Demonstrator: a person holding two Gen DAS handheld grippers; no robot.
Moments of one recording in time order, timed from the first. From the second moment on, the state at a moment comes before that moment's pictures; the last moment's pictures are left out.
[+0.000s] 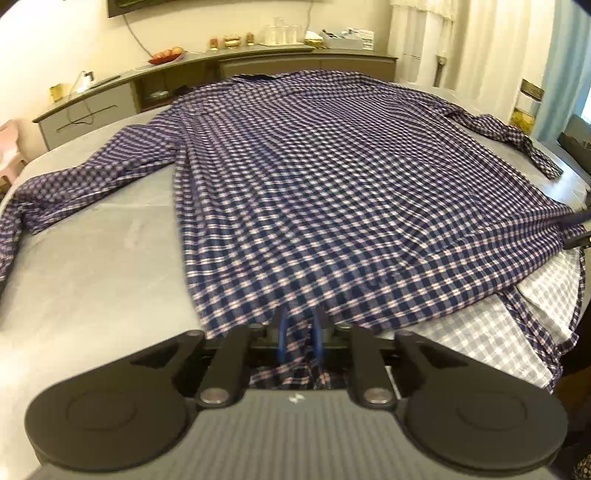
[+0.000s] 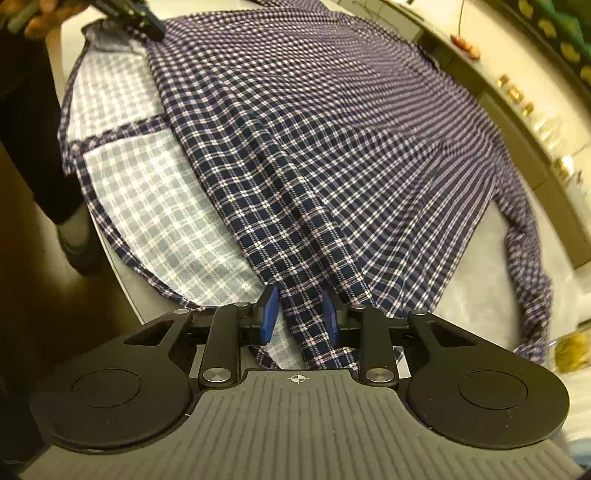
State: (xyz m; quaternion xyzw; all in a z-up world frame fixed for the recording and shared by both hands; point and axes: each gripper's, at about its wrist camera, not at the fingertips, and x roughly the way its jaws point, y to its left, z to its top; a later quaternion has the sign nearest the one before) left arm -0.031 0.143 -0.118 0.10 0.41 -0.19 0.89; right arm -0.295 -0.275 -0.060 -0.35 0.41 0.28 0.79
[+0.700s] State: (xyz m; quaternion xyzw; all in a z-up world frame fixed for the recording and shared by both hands) left arm -0.071 0.081 -0.123 0.29 0.31 -0.33 0.84; right arm -0.279 -0.247 -0.068 -0.28 0.40 0.33 0.81
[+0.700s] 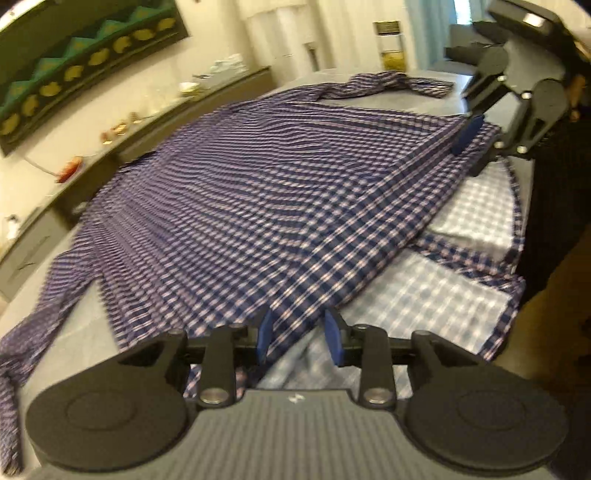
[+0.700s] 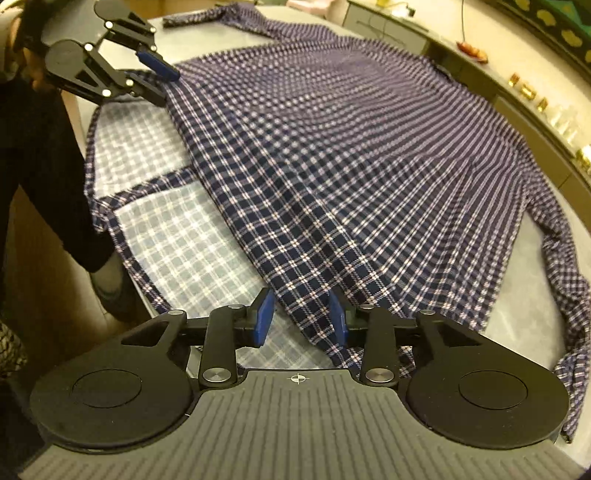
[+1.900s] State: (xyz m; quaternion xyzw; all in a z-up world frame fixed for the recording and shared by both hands) left arm -0.125 0.112 -0.076 0.19 0.32 -0.44 0.82; right arm -0.298 -0.263 -0.023 -0.28 0.40 0.38 0.78
